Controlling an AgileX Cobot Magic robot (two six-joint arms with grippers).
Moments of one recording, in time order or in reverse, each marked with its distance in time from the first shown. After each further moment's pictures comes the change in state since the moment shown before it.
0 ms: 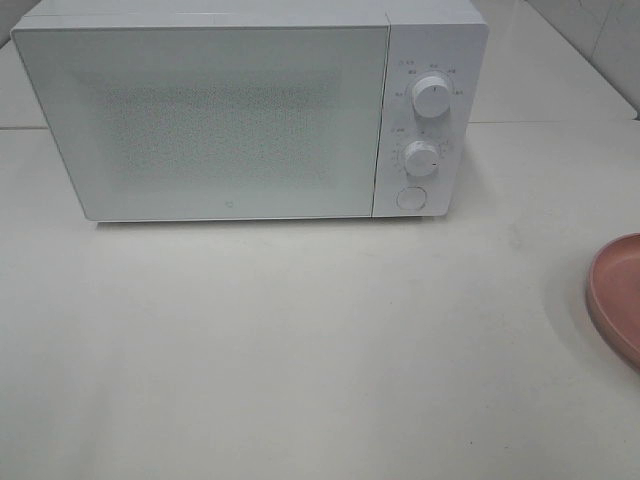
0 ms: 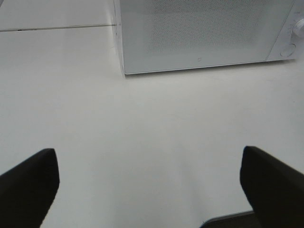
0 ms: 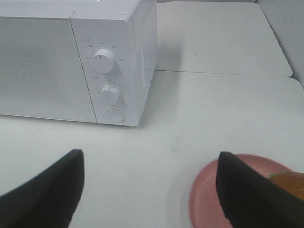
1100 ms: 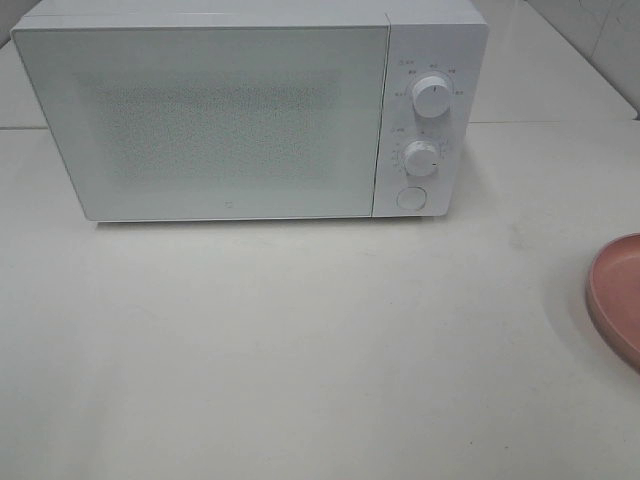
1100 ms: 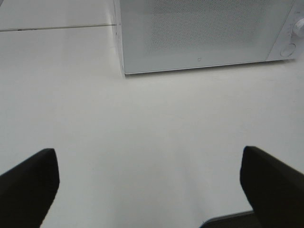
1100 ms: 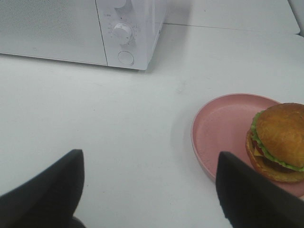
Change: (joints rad) left arm 0.000 0.000 0.000 0.000 0.000 0.000; right arm 0.000 -0.362 0.003 -0.008 0.449 0.000
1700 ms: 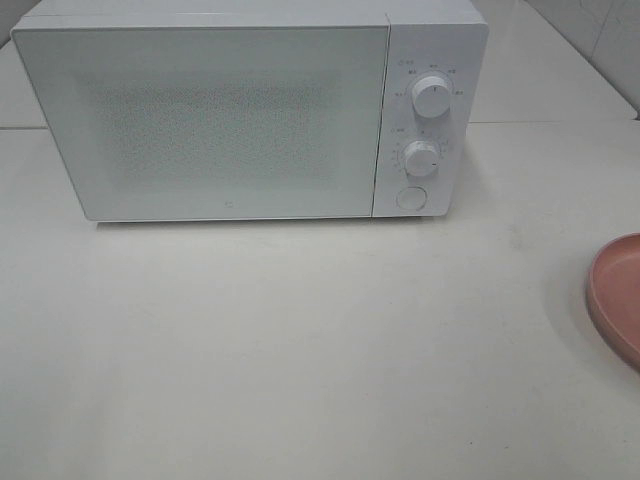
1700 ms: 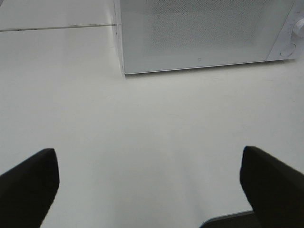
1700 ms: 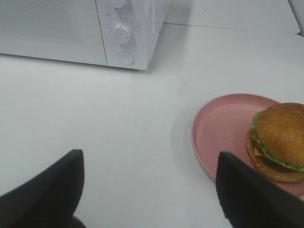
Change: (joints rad) left arm 0.000 0.000 0.000 0.000 0.000 0.000; right arm 0.000 0.000 0.000 0.000 0.003 0.000
